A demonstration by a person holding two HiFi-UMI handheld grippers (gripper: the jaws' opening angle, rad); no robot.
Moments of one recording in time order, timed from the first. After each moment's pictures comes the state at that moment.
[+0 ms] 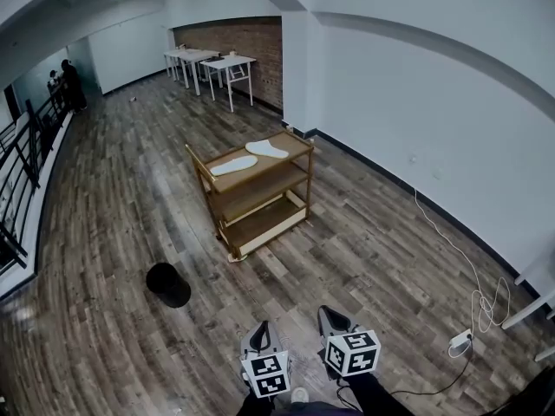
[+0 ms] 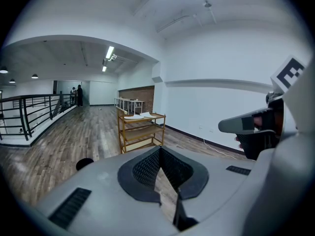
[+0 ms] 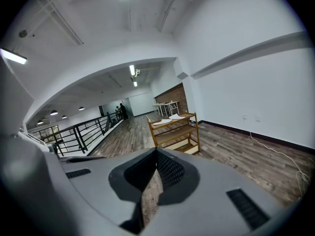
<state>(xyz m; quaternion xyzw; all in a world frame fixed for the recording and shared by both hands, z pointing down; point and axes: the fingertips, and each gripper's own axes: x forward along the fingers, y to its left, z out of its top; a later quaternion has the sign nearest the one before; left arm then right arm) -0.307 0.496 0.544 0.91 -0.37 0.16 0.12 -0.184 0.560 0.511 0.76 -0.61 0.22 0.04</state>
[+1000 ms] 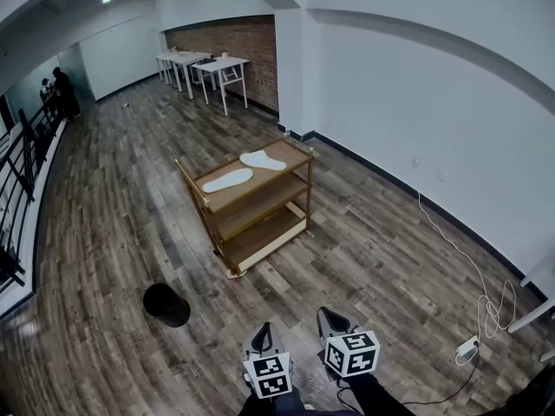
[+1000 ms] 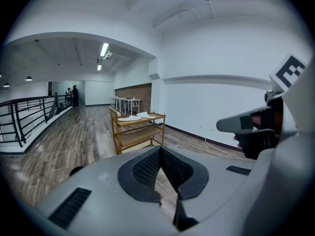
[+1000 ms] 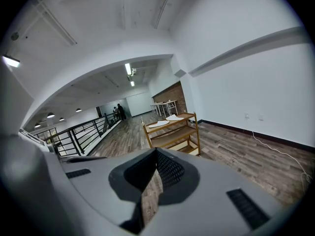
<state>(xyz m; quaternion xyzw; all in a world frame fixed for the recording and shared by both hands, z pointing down) -0.236 0.400 0.545 0.91 -0.36 0.18 0.11 -0.119 0.464 0.514 0.76 -0.60 0.23 0.03</state>
